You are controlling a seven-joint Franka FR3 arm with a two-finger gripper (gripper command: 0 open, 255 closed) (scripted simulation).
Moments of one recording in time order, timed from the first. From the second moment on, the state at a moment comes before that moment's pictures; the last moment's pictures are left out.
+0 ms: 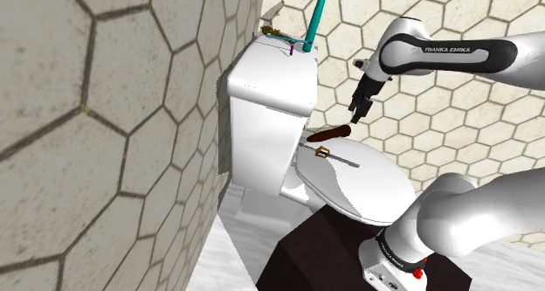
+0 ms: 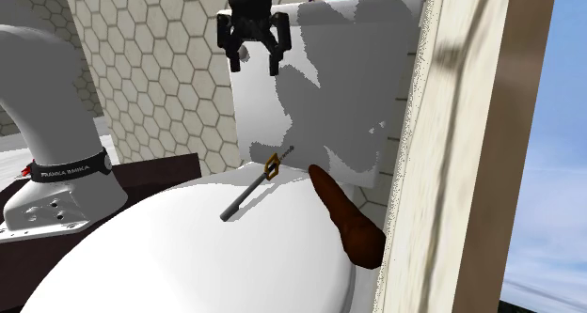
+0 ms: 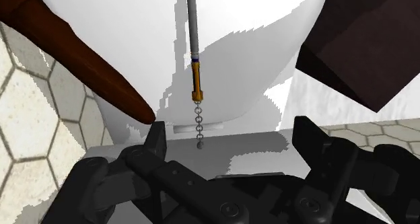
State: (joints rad) arm 0.10 -0.48 -0.45 -2.41 -0.16 1.96 -0.92
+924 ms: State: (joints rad) arm 0.15 0.16 -0.65 -2.15 0.06 2.15 -1.63
